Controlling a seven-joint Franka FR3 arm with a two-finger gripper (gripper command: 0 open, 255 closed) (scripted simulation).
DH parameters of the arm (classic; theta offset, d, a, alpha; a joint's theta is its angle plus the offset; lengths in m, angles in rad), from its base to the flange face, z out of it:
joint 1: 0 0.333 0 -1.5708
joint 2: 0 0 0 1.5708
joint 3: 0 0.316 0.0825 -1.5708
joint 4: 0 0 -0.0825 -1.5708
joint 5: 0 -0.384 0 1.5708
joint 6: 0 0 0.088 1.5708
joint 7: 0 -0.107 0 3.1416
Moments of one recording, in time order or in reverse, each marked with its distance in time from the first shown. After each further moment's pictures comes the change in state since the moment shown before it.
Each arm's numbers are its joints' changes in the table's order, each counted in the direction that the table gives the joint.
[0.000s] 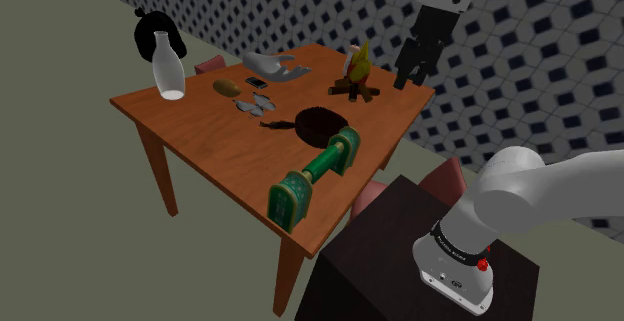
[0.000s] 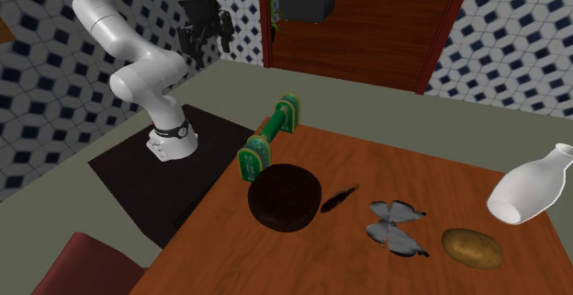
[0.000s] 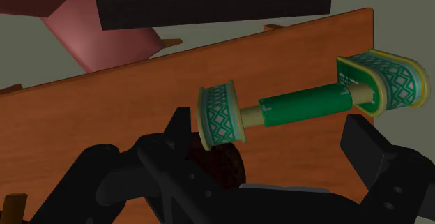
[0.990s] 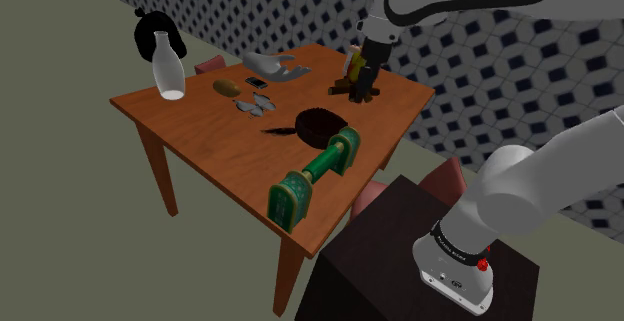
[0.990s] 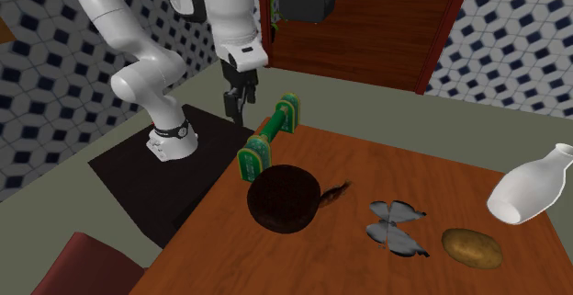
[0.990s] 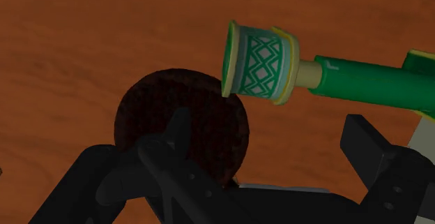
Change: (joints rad) arm 0.076 0.396 -0.139 -0.021 0.093 -0.363 0.435
